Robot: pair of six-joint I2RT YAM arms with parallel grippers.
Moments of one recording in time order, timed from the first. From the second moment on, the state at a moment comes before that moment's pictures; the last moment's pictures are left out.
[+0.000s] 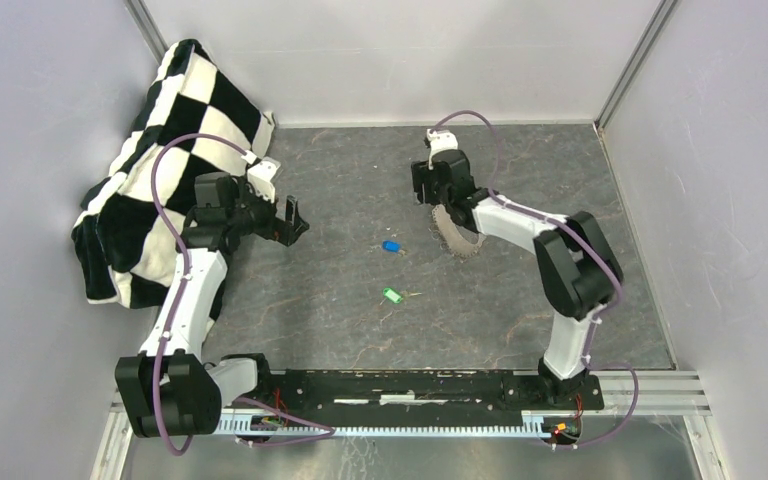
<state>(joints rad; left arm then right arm) 0.05 1.14 0.92 -0.42 0.56 0.29 0.53 1.81 1.19 0.11 0.19 0.18</state>
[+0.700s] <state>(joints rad) 0.05 1.14 0.92 -0.43 0.56 0.29 0.53 2.17 1.47 -0.04 0.32 0.17</state>
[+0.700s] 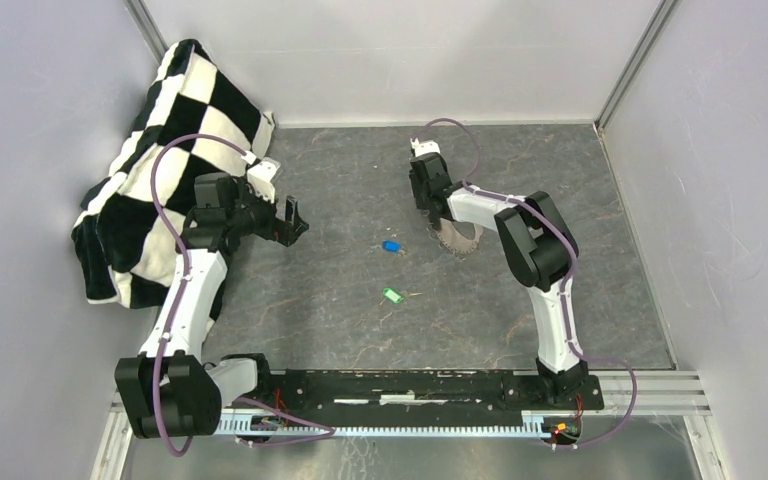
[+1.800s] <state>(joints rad) 0.05 1.13 0.93 -0.54 0.67 0.35 0.52 1.67 1.07 0.23 -0.26 0.16</state>
